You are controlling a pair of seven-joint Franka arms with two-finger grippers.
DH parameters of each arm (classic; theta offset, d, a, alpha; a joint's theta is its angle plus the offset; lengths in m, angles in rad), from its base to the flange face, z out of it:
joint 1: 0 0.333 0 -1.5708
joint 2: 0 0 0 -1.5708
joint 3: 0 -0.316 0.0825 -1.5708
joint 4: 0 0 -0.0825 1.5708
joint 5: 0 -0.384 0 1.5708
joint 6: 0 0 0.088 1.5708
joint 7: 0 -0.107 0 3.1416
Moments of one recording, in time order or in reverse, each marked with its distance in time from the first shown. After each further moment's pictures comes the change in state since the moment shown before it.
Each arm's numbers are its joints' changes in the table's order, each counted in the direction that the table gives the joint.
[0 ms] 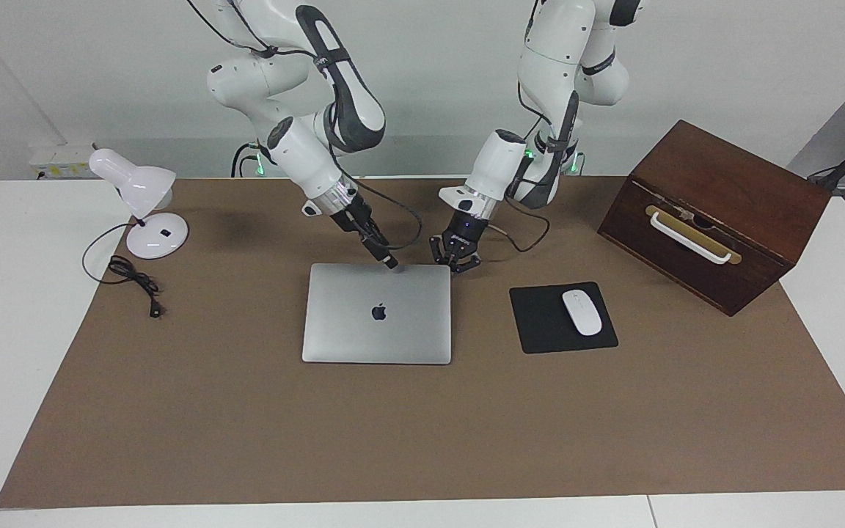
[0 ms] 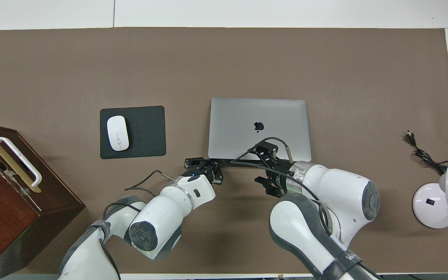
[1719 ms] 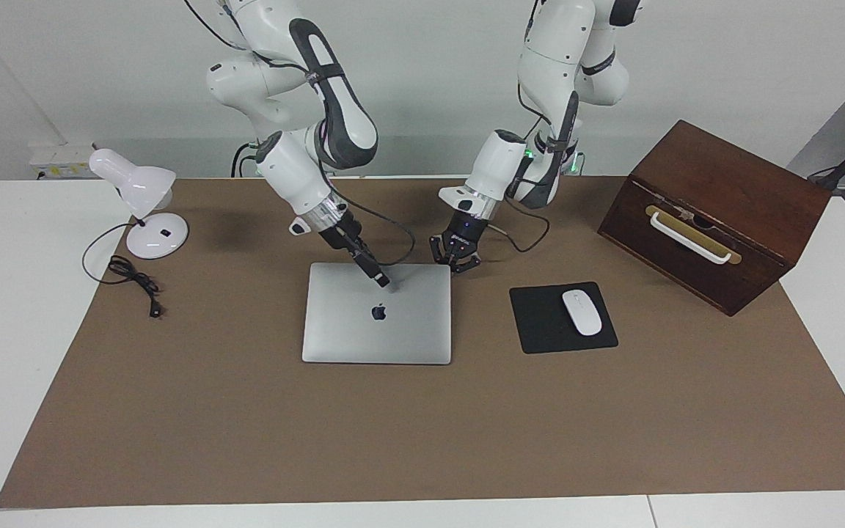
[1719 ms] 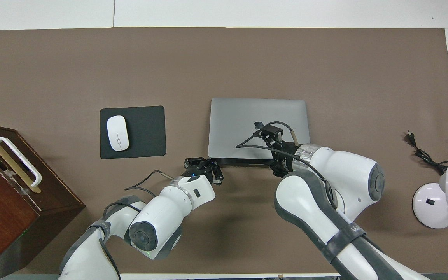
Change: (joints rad) left arm -0.002 0.001 -0.002 0.000 0.000 -0.001 -0.005; right arm -0.064 0.082 0.008 0.099 0.000 -0.001 0.181
